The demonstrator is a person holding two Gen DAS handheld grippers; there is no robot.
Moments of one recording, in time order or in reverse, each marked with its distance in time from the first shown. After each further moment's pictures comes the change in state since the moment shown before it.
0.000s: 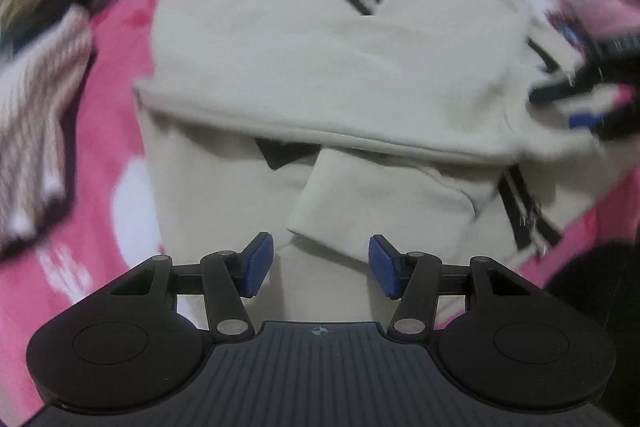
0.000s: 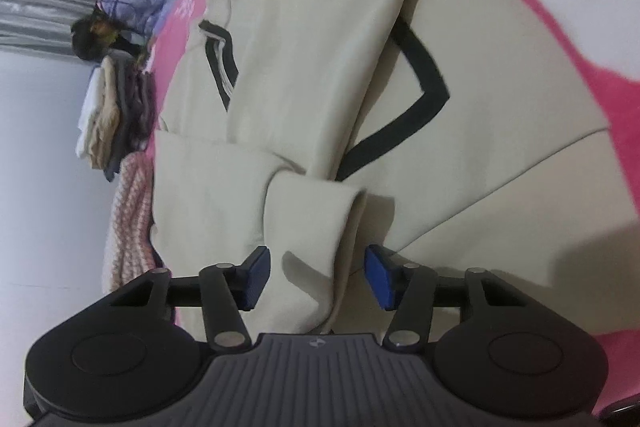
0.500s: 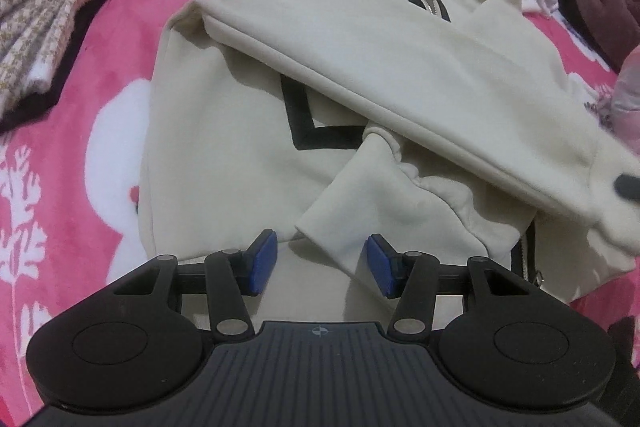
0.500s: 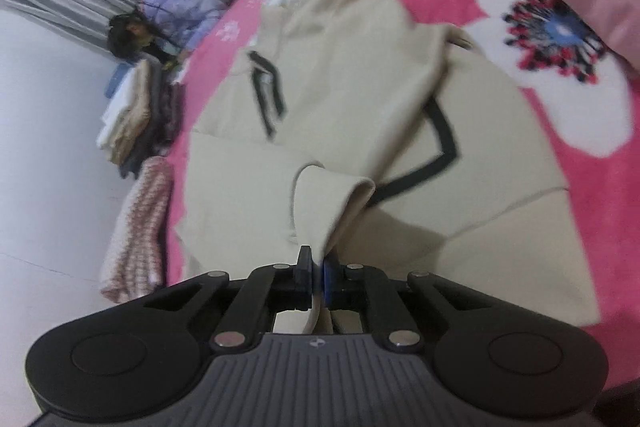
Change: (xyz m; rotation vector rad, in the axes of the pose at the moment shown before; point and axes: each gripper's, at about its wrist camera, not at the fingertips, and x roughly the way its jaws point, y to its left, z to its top) left arm 0.018 0.027 -0.014 -0.266 -0.024 -0.069; right arm -0.063 0.021 -0.022 -0.148 -0.144 -0.049
